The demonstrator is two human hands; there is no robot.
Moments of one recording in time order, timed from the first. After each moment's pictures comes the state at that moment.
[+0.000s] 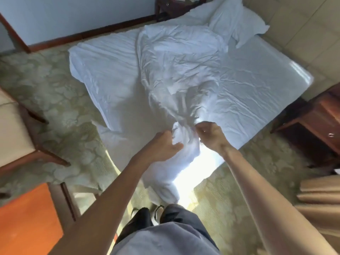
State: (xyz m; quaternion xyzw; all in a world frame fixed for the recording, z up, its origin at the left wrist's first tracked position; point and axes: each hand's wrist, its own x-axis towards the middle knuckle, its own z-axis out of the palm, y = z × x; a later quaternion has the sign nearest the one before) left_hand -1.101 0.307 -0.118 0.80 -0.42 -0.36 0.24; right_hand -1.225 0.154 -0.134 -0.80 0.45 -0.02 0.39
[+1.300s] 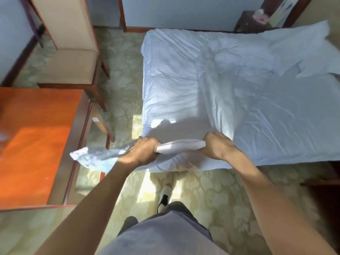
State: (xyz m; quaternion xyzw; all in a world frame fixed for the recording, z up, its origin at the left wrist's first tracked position) left_hand -1.386 0.372 -0.165 0.92 -0.27 -0.21 0.19; right_hand -1.447 0.125 -0.119 -0.97 0.10 0.21 0.09
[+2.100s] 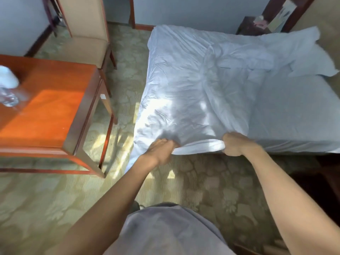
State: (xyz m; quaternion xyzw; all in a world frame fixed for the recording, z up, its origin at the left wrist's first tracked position) left_hand -1.604 0.360 -0.155 0.91 -0.31 -0.22 0.18; right_hand -1.637 0.097 -0.109 -0.95 0.10 0.31 -0.01
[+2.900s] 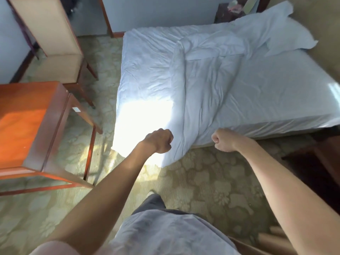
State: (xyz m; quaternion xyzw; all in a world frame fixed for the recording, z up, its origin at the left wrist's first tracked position) left_hand -1.631 0.146 -0.129 0.92 -0.28 -0.25 0.08; right_hand -1.710 -0.095 -0.125 -0.95 0.08 0.26 0.14
